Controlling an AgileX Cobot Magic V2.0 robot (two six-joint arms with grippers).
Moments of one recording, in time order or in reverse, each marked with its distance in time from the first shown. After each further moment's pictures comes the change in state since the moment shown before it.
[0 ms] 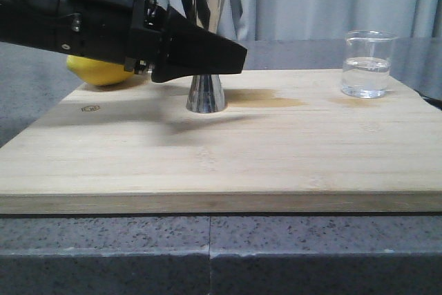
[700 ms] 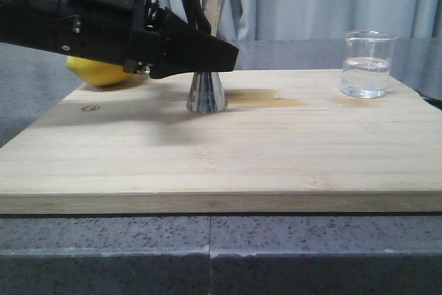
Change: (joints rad) left arm 0.000 0.000 0.000 0.000 -0.009 0.000; right arm 0.000 0.000 0.000 0.000 -0.002 -0.001
